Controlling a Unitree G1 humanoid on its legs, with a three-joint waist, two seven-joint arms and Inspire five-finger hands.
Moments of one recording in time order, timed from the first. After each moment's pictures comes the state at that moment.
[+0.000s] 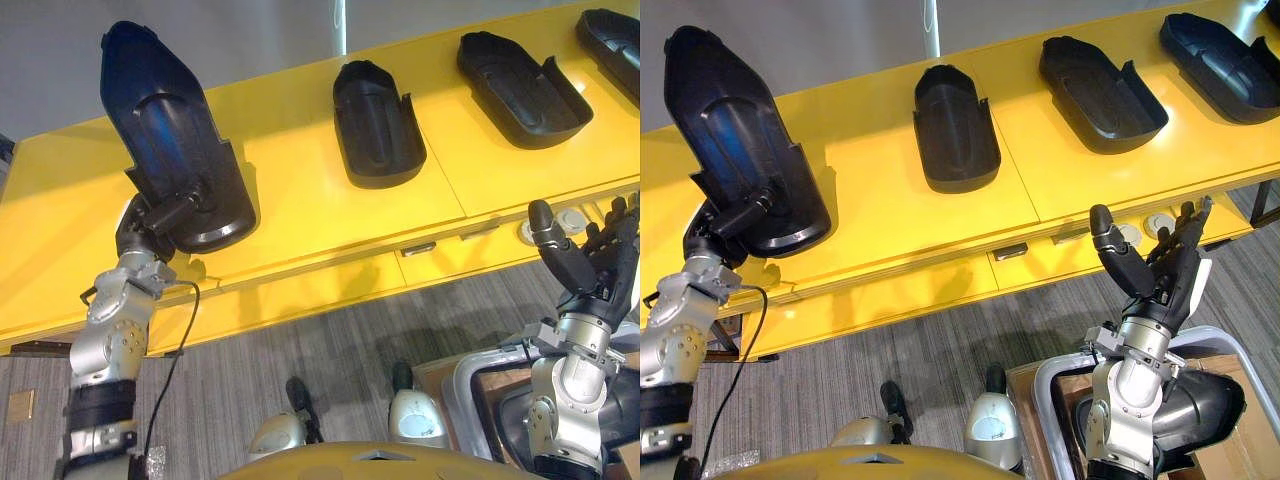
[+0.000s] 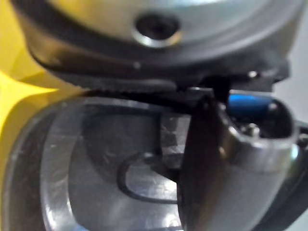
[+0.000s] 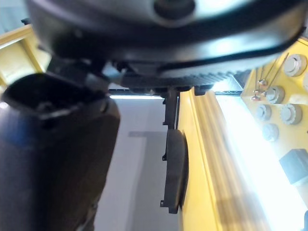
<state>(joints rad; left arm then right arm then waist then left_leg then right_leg) -0.16 0.48 0.29 0.08 -0.71 0.23 -0.02 0.20 -0.16 -0.36 -0.12 0.21 -0.34 -0.22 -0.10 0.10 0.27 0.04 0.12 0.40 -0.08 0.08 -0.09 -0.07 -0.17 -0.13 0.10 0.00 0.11</state>
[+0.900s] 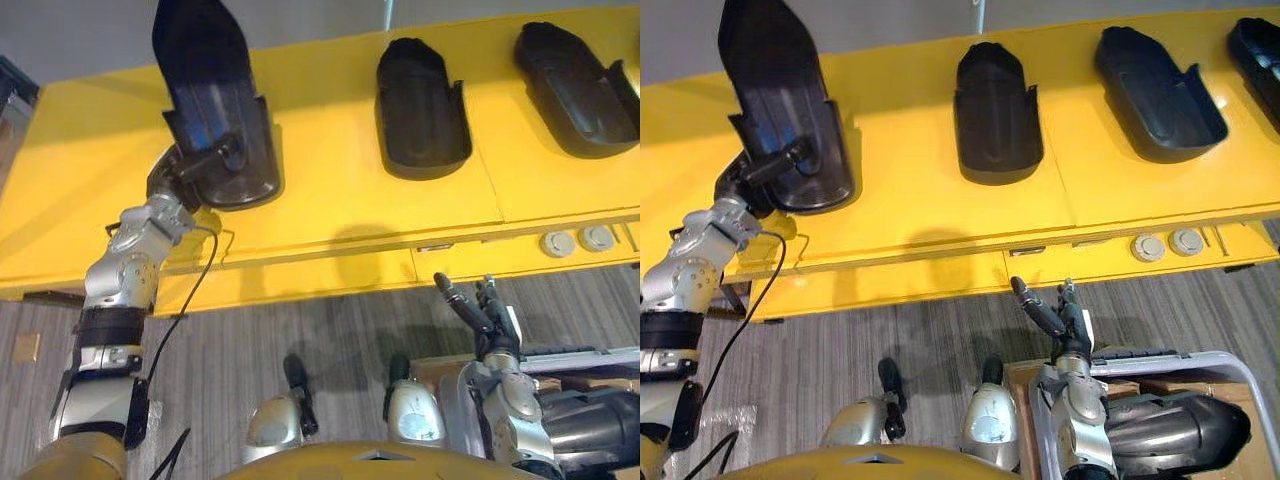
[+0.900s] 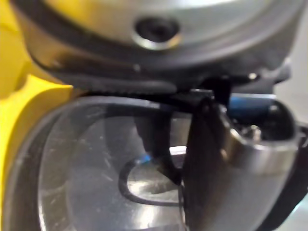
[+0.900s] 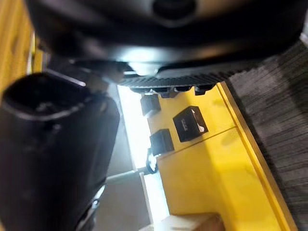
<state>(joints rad) -0.52 0.57 0.09 0.26 -0.78 0.29 -0.04 0.16 -0.20 -0.13 0.40 0.30 -0.21 -0.03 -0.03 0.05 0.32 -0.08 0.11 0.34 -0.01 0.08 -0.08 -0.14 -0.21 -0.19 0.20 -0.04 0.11</state>
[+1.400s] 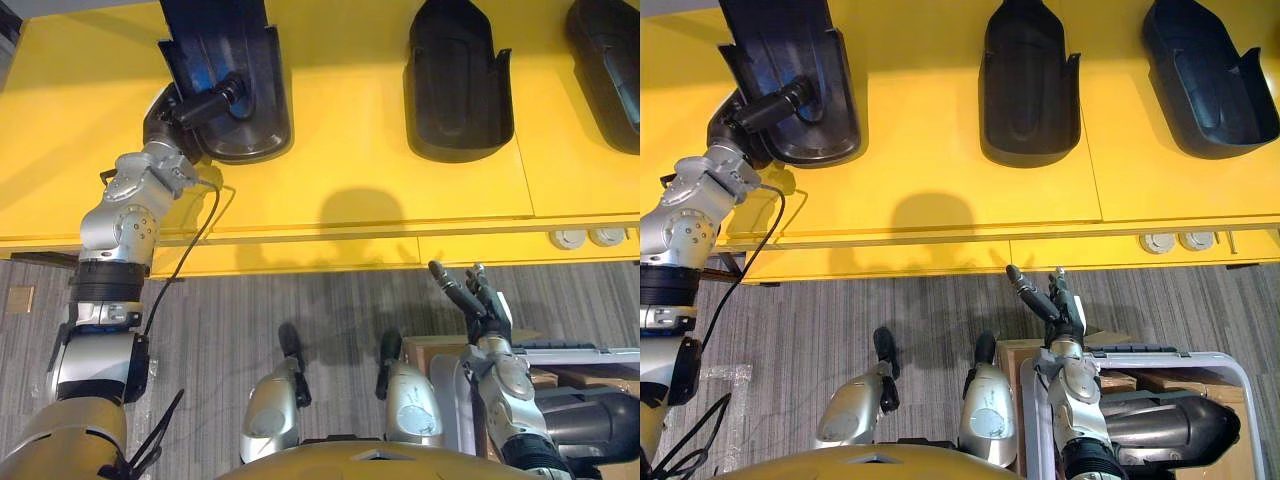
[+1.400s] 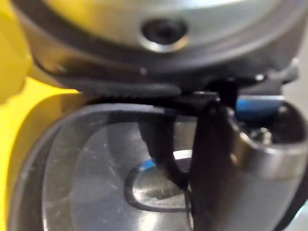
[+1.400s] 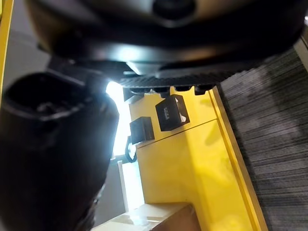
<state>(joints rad) -0.72 0.62 0.05 0.34 -0.78 0.31 -0.01 0.06 -0.23 -0.10 0.51 0.37 -0.23 -0.02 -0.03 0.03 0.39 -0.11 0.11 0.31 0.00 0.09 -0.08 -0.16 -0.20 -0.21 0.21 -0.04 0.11</state>
